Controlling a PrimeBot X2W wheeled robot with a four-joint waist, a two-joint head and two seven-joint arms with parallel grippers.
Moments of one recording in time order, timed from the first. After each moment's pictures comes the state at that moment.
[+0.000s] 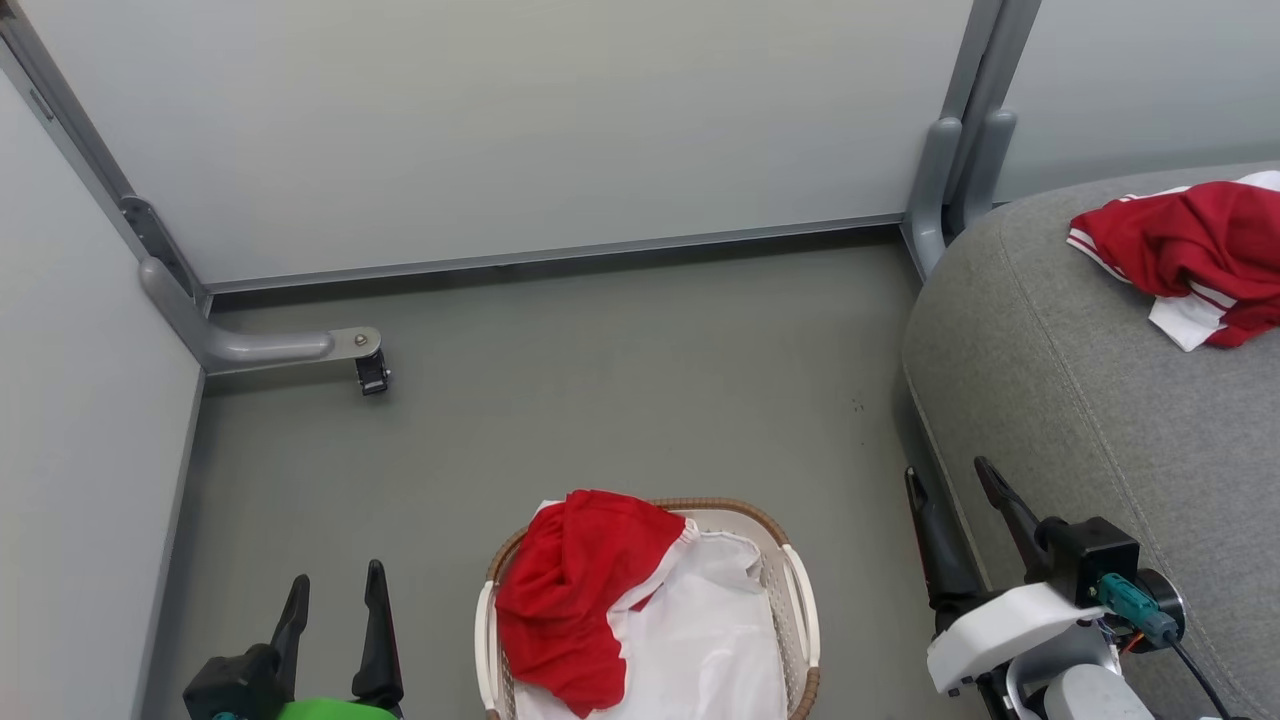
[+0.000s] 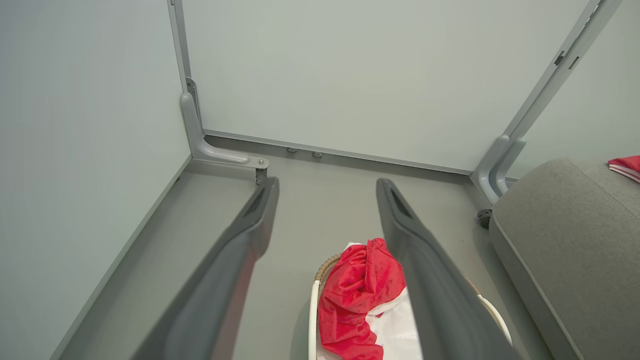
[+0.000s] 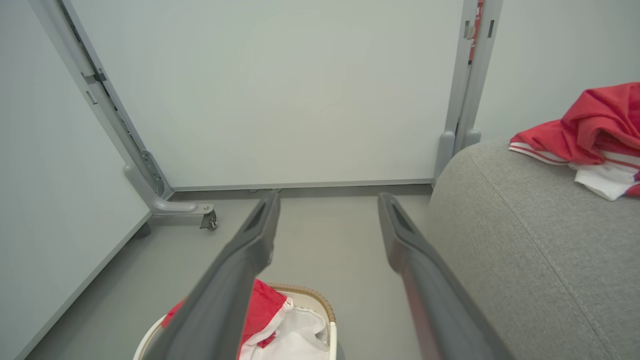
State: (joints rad) left arm 0.06 0.07 -0.09 0.29 -0.35 -0.05 -0.26; right arm -0.10 -0.05 0.10 0.30 0.20 0.13 -0.26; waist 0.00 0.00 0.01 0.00
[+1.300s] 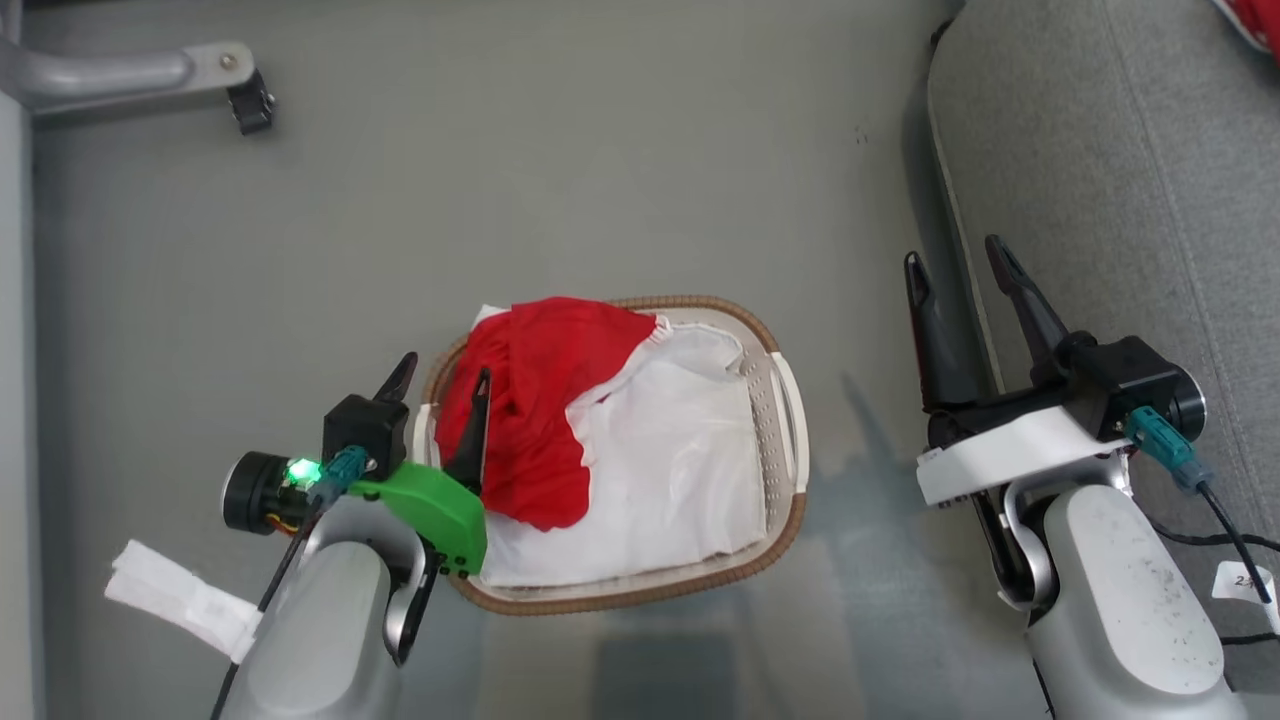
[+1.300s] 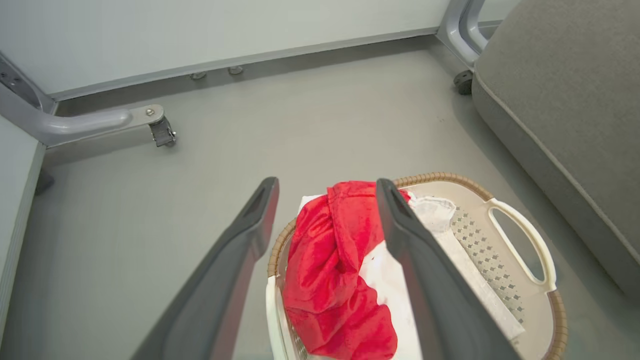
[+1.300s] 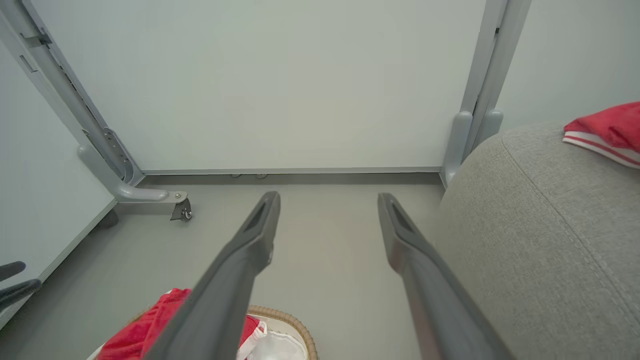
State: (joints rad) left arm -0.43 0.09 -0.28 0.63 -0.18 -0.12 -0.21; right arm -0.35 -0.05 0.09 0.20 0.16 0.13 -0.26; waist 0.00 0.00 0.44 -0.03
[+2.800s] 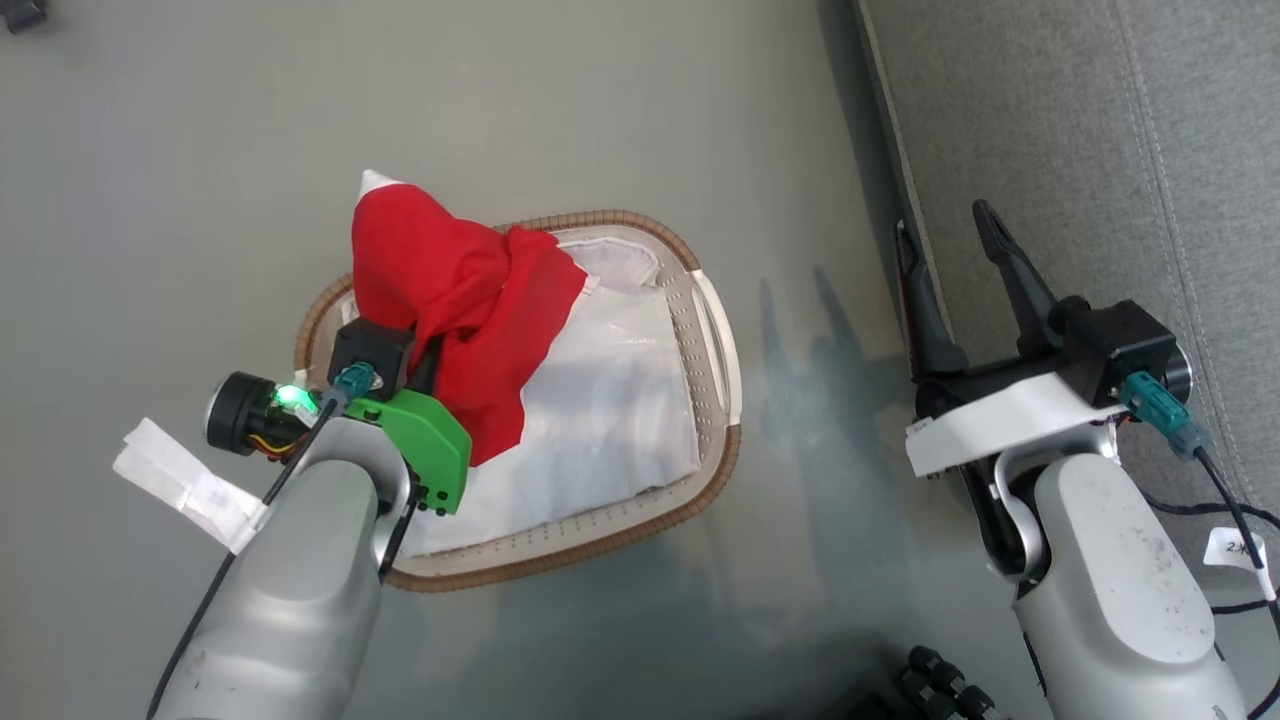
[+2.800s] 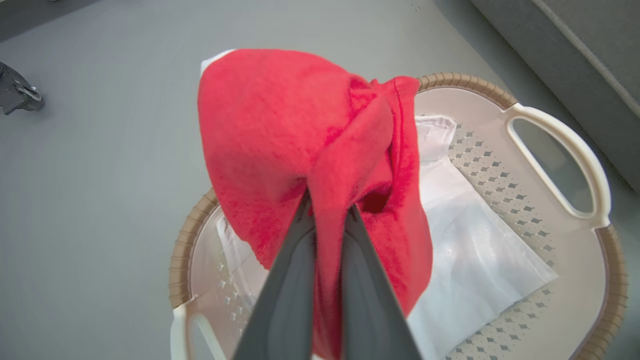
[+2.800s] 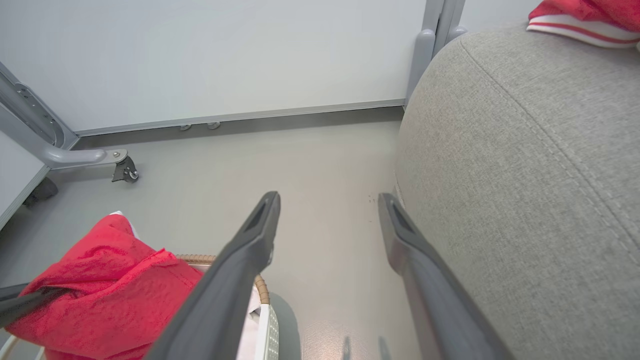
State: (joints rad) left arm -0.72 0.11 -0.43 1.01 -0.20 -0.13 -0.26; right arm -0.42 -0.05 0.12 0.23 0.21 0.13 -0.26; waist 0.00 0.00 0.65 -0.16
